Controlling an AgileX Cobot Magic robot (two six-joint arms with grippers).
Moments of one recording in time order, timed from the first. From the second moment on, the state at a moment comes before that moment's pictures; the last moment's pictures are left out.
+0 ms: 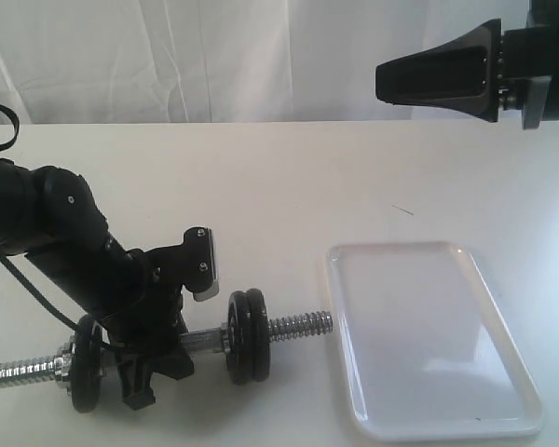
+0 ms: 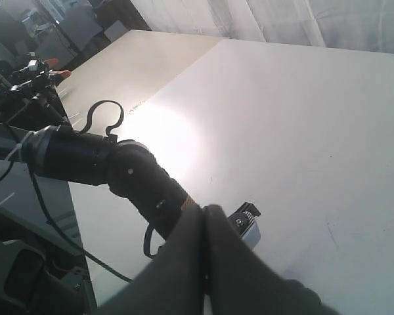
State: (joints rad) left arm -0.56 1.72 -0.90 -0.58 0.63 1.34; right arm -0.03 1.25 -0.97 1.40 1.22 -1.22
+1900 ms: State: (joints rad) left arm -0.56 1.74 -0.95 -0.52 0.72 0.86; right arm -0.03 1.25 -0.97 1.40 1.22 -1.19
